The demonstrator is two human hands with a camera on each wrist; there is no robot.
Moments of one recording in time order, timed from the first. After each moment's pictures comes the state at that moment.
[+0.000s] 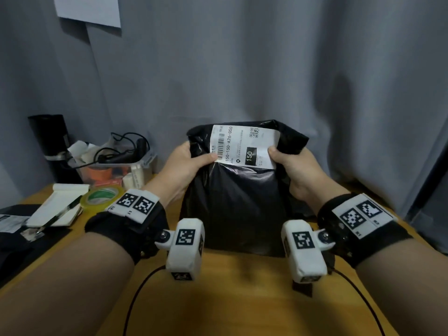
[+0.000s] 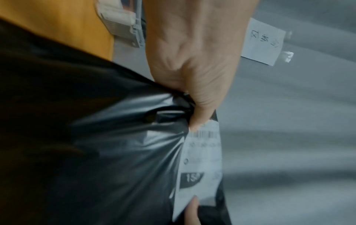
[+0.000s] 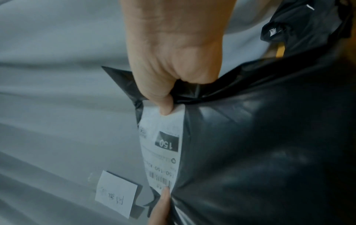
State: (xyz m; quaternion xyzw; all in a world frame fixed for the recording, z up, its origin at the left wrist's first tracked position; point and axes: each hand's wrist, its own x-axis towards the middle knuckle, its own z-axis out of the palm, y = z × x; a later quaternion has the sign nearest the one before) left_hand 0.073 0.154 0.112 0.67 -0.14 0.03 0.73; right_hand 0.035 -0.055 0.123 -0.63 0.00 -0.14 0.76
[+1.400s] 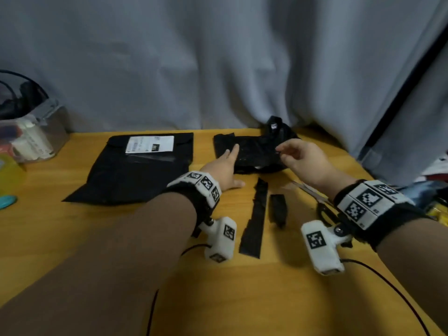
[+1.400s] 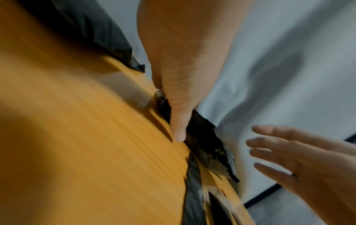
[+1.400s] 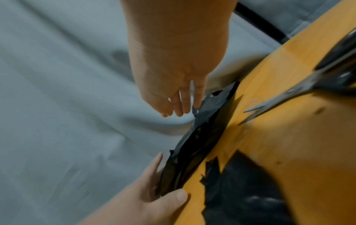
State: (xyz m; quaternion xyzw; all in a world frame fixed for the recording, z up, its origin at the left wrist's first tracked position) left_hand 0.132 -0.037 -0.034 0.94 -0.31 -0.11 0.12; right_hand 0.033 -0.217 0.006 -0.92 0.09 -0.12 0.35
